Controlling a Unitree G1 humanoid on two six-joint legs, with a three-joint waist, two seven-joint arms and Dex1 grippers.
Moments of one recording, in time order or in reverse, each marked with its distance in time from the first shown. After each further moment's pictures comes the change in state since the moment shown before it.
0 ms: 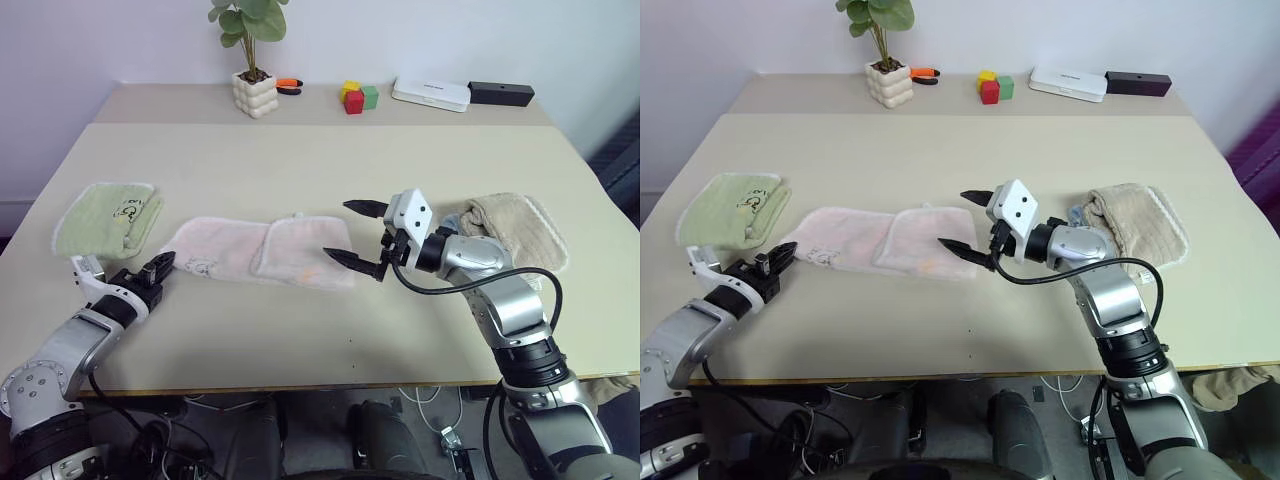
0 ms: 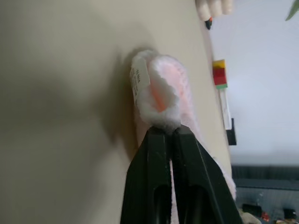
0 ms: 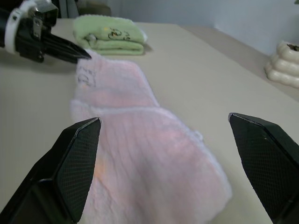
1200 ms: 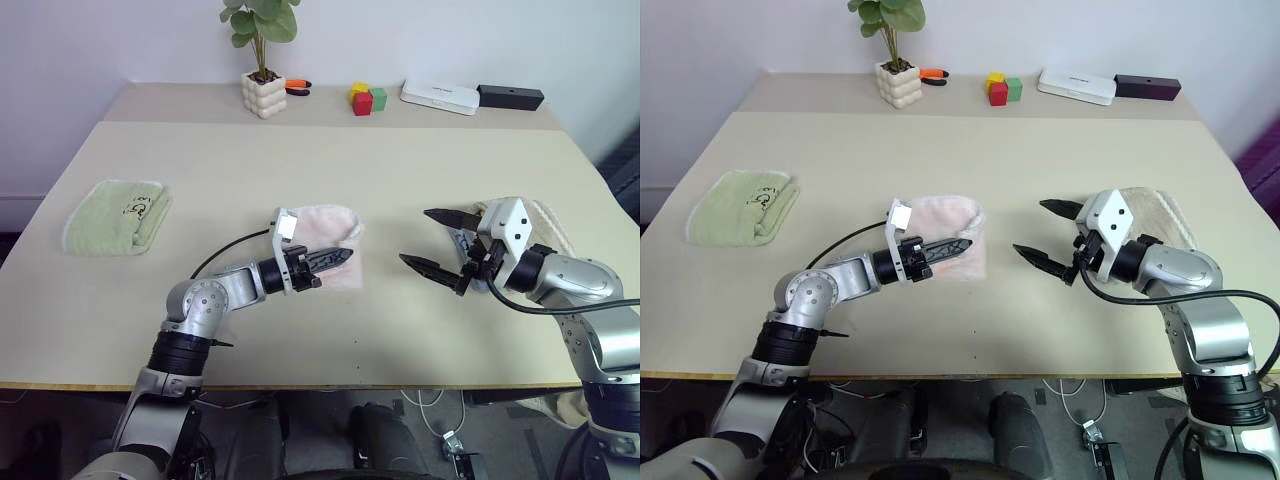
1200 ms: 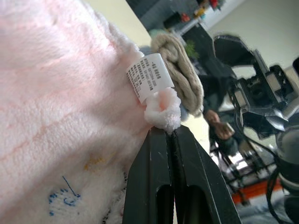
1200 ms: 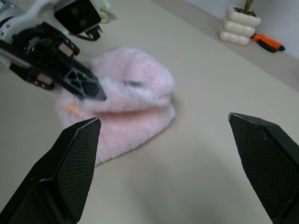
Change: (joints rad) left arm -0.390 -0.172 -0.731 0.027 0.703 -0.007 -0.745; right arm 0.245 -0.238 -0.272 -0.123 0.157 0.035 0.040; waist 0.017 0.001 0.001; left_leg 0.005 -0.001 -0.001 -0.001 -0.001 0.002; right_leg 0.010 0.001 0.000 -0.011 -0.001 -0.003
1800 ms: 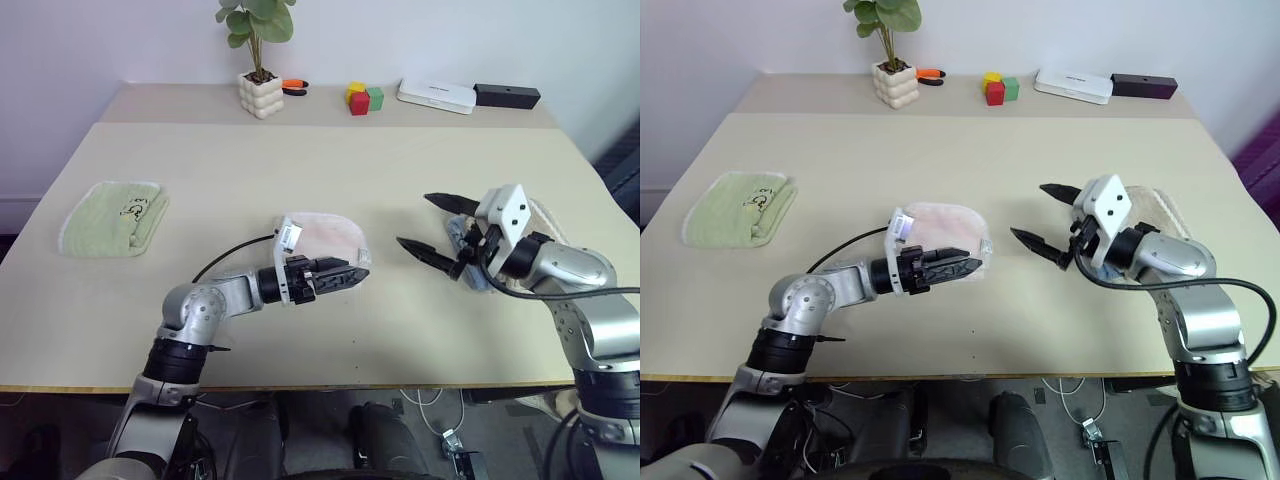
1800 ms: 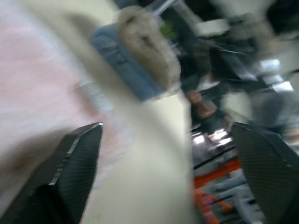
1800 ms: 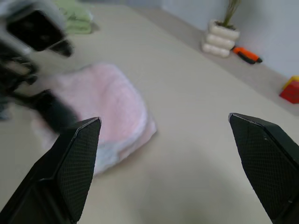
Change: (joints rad) left arm 0.062 0.011 0.074 -0.127 -0.065 0.099 -0.151; right arm -0.122 0.084 0.003 0.066 -0.012 0.005 -0.087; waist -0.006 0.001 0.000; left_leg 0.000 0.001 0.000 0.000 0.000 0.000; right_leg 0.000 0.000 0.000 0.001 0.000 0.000
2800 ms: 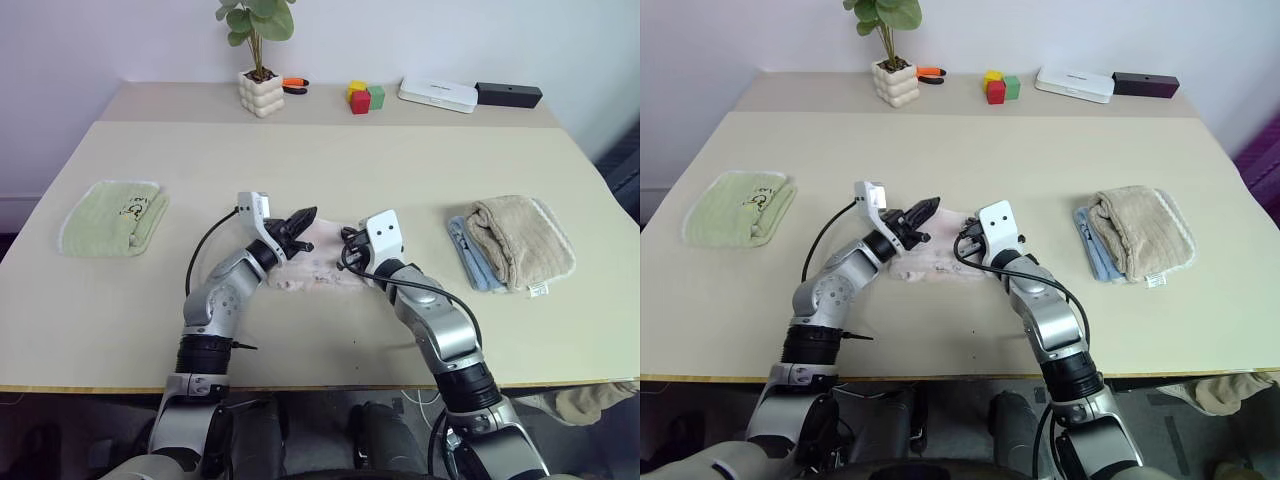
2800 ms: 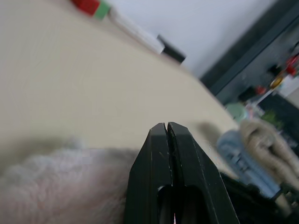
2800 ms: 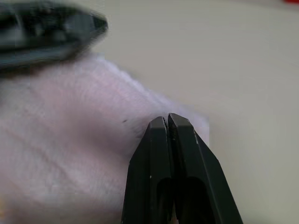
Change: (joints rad) left arm -0.058 -0.205 0.104 0.259 0.402 -0.504 0.308; right arm -0.031 0.523 0.321 0.183 -0.316 0.115 -0.620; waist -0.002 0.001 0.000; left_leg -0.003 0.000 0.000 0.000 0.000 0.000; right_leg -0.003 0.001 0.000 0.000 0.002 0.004
